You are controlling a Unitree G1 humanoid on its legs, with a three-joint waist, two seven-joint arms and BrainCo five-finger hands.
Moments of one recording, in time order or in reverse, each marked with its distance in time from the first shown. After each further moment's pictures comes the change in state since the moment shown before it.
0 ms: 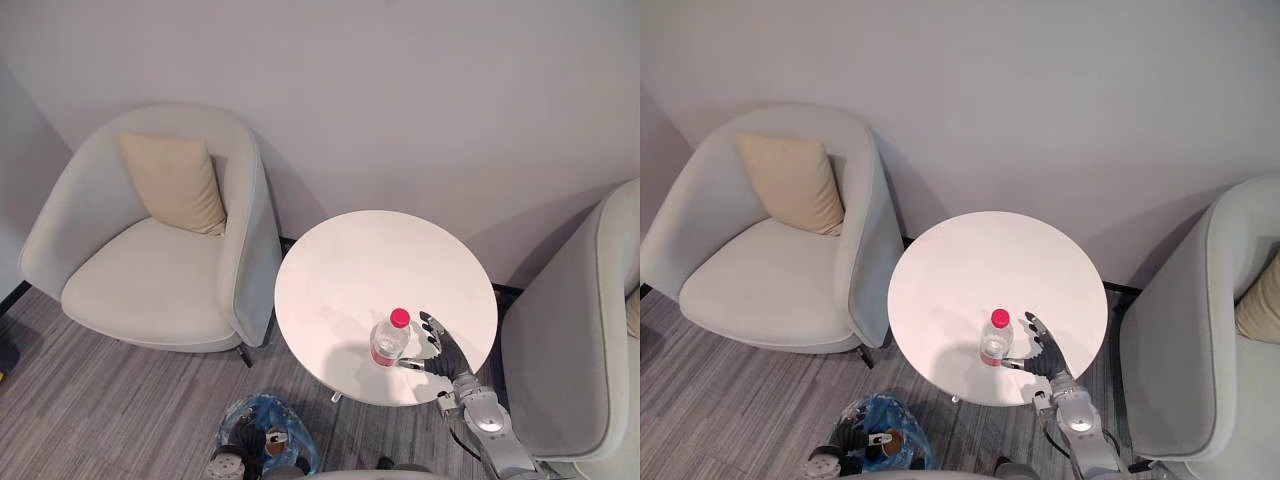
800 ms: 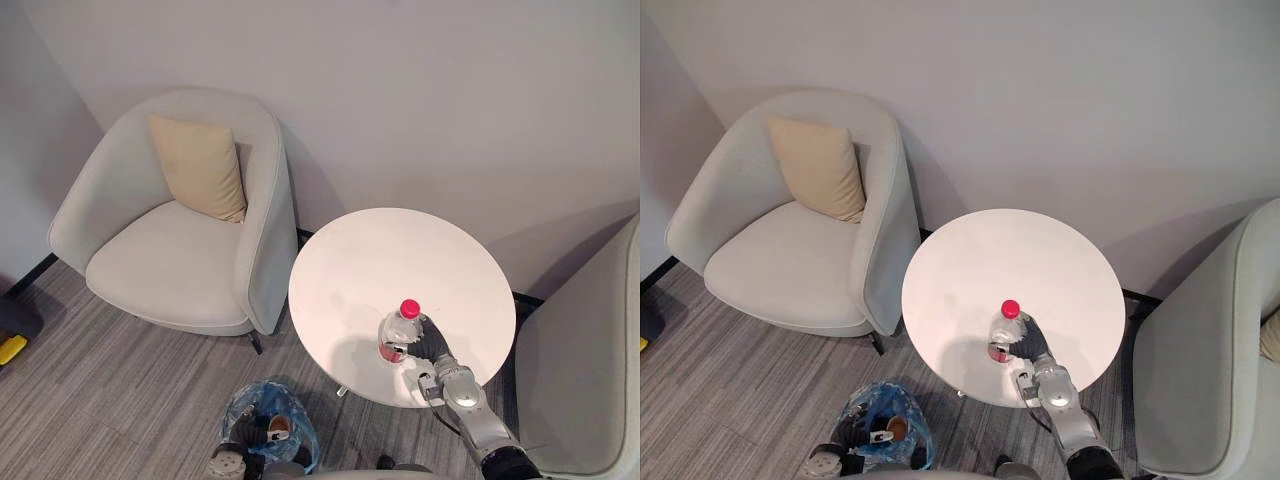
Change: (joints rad) left arm 0.003 0.000 -0.022 -0.029 0.000 0.000 0.000; right arm -0.183 0.036 0.065 0.188 0.005 0.005 -0.059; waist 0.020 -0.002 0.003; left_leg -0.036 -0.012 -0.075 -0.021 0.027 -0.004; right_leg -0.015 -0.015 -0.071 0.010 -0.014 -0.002
